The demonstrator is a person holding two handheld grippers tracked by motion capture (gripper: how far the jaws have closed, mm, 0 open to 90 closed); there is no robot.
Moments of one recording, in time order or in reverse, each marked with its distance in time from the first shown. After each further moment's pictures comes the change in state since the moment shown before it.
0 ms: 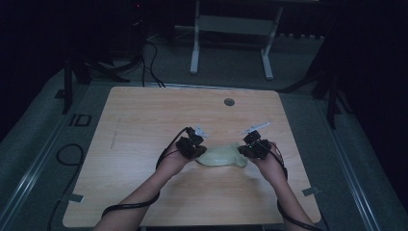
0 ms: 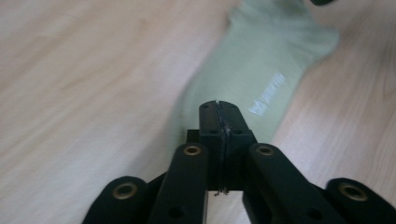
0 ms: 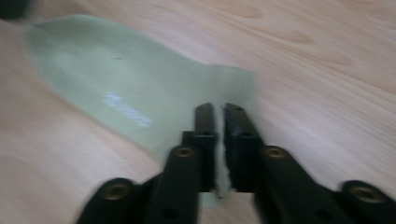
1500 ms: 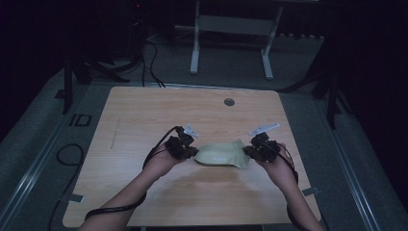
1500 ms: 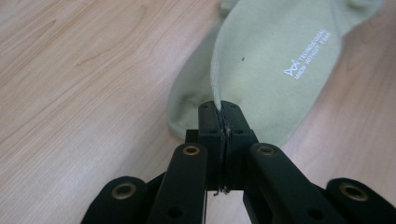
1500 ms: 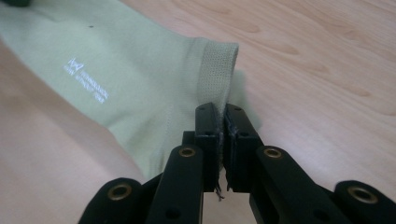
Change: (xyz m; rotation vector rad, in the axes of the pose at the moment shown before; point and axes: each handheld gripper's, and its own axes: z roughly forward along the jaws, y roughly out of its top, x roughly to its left) left arm 0.007 -0.009 -0.037 0.036 -0.034 0.009; right arm 0.012 -0.005 -0.046 -0.045 -0.021 -0.047
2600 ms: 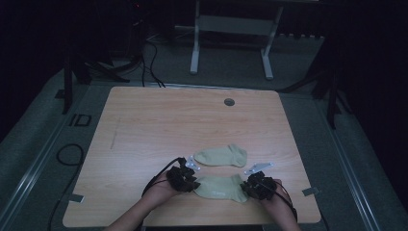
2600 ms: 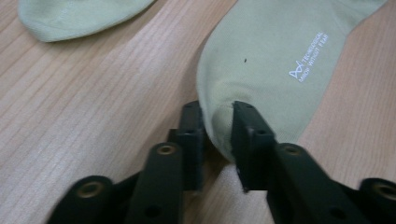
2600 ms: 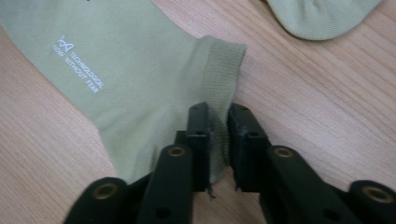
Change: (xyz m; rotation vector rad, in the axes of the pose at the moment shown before) left arm -0.048 -0.068 0.034 0.076 -0.113 0.052; right arm 0.050 -0.094 0.027 0.089 0.049 -0.026
